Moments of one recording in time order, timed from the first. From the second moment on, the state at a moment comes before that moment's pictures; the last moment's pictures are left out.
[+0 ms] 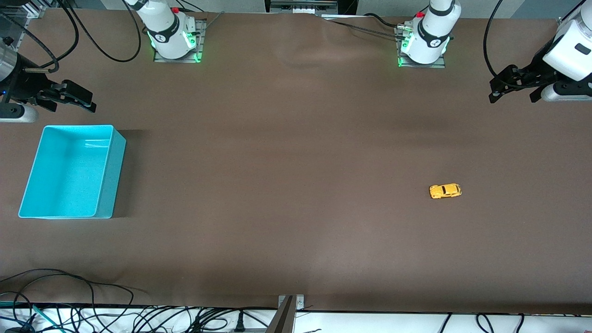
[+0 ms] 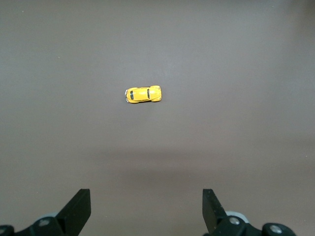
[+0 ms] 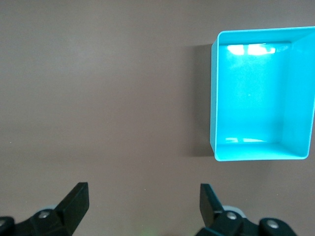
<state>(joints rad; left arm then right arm) -0.03 -0.14 -0.03 -1.74 0.00 1.60 -0.11 -0.12 0.02 0.16 -1.58 0.03 1.53 0.07</state>
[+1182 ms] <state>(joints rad) -0.03 -0.14 -0.03 -1.74 0.00 1.60 -0.11 -0.12 0.03 0.14 -1.58 0.03 1.54 0.06</state>
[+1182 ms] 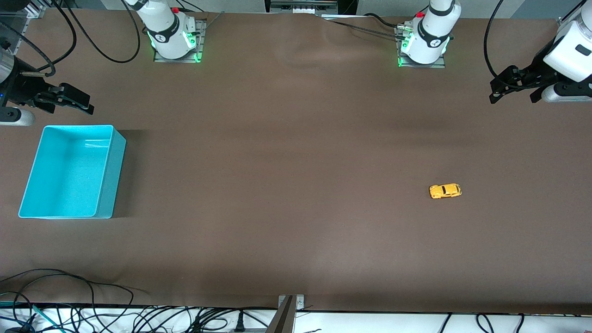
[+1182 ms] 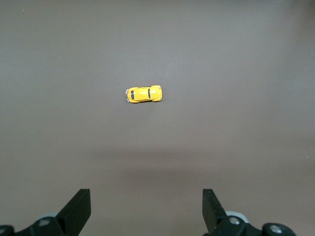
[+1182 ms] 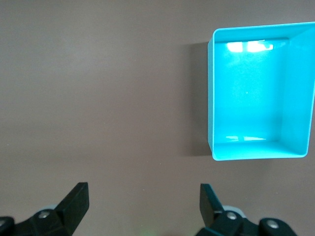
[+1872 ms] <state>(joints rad) 0.00 -0.01 -0.03 -1.74 0.00 1.74 0.22 -0.12 0.03 0.13 -1.58 0.03 1.54 0.06</state>
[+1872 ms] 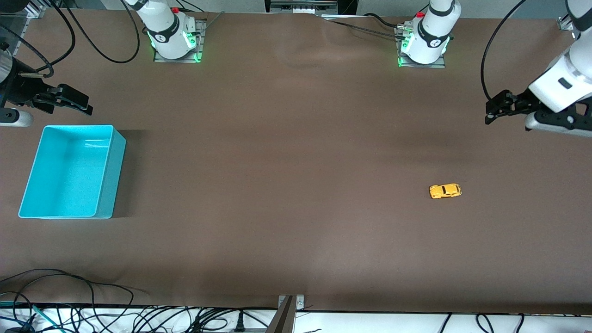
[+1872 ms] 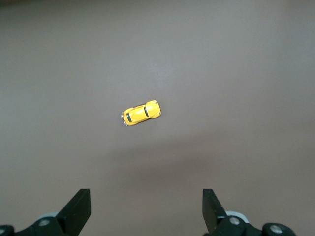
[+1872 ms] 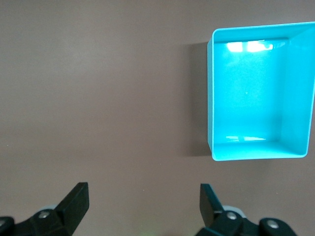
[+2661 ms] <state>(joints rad) 0.04 0.32 -0.03 -1.74 0.00 2.04 1.08 -0.12 0.04 0.13 -1.57 0.03 1.54 0.06</state>
